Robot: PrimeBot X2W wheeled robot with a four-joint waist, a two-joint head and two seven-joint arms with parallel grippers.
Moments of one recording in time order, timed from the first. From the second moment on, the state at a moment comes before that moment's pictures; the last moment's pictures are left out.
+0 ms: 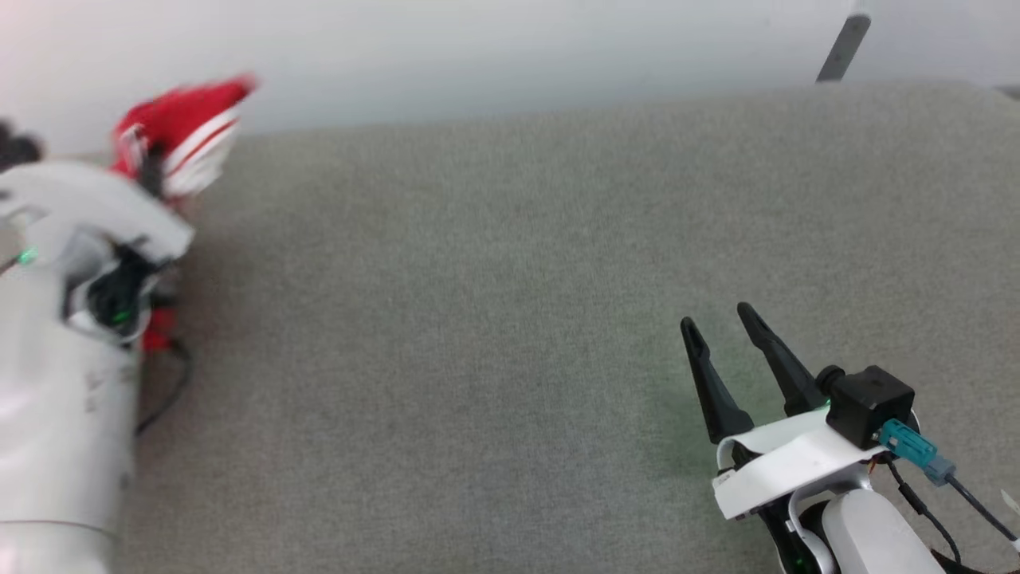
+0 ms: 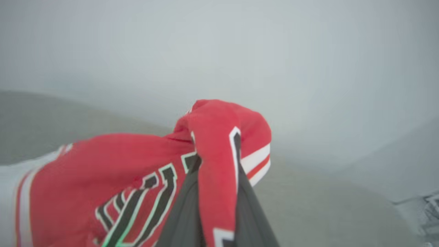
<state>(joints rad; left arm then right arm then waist) -0.92 0.42 -0.10 0.94 -0.81 -0.13 0.10 -0.29 -0.11 0.29 0.28 0.35 0.13 -0.26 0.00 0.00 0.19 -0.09</state>
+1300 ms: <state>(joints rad) -1.01 0.21 -0.49 1.13 -0.95 -0.09 0.22 -0.25 -0.05 0.20 0.21 0.53 0.13 -0.26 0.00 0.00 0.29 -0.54</state>
